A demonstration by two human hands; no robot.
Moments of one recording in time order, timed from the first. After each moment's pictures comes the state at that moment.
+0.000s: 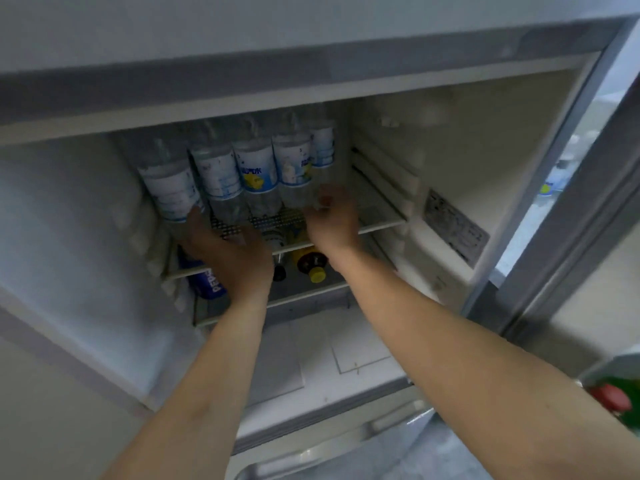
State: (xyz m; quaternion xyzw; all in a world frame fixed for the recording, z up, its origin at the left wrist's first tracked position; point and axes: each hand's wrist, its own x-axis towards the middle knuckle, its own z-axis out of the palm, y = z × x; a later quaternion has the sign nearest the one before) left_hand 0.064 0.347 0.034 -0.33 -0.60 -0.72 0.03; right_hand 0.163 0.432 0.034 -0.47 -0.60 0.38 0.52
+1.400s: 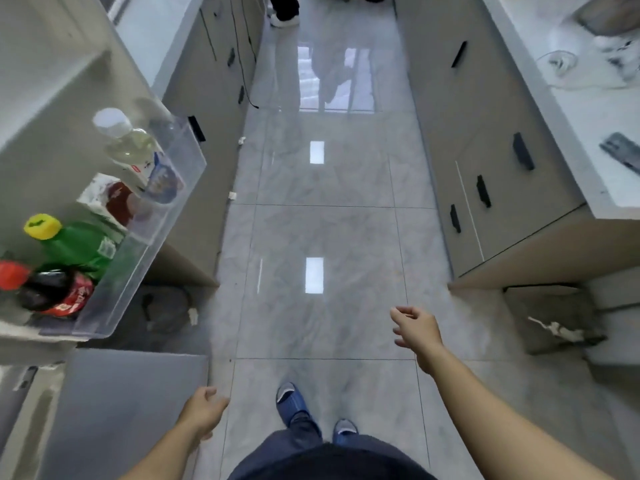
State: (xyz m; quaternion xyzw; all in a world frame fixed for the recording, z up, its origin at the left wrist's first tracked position) left_hand 0.393 0.116 -0.318 -0.61 -0.61 0.20 -0.46; right_hand 0.688 -0.169 -0.237 -0.79 0.19 0.31 0.49
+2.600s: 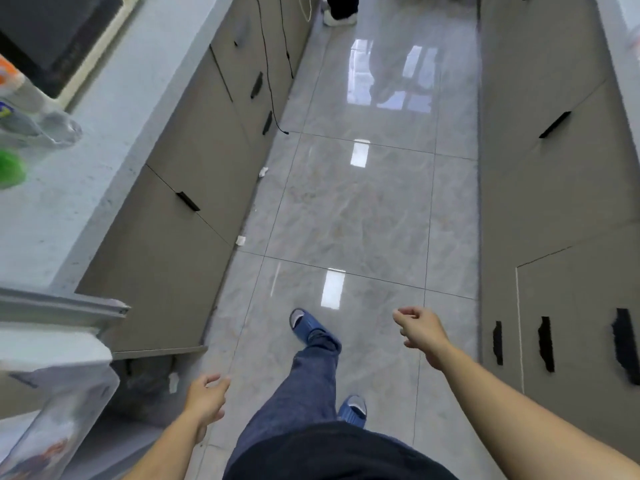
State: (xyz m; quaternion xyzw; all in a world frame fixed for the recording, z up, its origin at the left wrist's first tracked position) left_hand 0.814 0.258 -0.301 -0.49 -0.72 0.08 -0.49; right_hand 1.157 0.033 -0.276 -0.82 0.07 0.43 0.37
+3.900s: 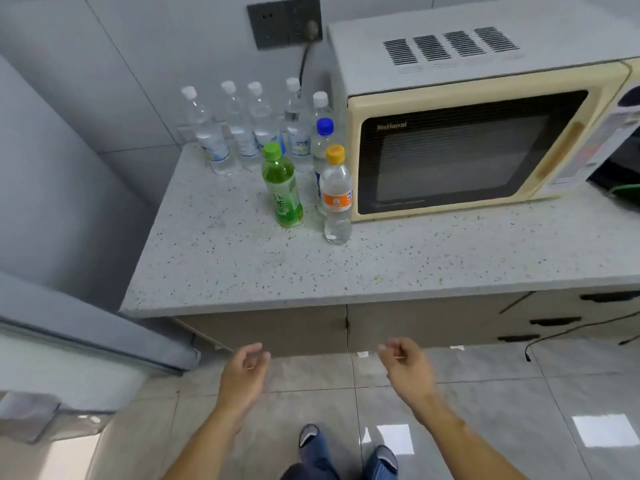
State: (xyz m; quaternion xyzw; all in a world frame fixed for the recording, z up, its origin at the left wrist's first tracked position) left_hand 1.012 0.496 -0.186 -0.16 -0.84 -0.38 -0.36; right_hand 1.263 0.629 -0.199 -0.61 -0.52 0.56 0.19
